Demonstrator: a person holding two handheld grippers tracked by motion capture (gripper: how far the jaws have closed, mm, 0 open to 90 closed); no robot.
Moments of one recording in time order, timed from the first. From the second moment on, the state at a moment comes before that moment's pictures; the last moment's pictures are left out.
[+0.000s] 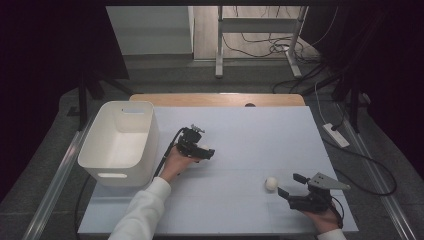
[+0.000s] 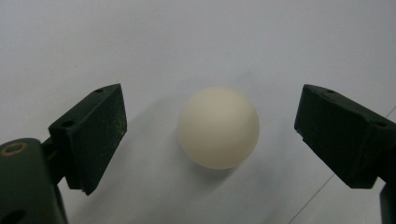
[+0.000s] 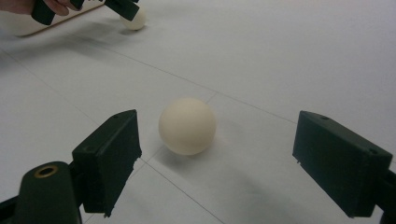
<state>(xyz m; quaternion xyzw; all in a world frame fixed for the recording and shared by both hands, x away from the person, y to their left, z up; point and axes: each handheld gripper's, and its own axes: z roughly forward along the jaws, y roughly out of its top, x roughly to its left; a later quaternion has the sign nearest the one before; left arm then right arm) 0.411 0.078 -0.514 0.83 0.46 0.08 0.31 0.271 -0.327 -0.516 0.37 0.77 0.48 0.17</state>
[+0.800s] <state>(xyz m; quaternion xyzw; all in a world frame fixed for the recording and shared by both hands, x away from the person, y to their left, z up) 0.412 0.077 -0.516 0.83 0.46 0.07 0.30 0.271 -0.327 -0.515 0.37 0.77 0.49 0.18</state>
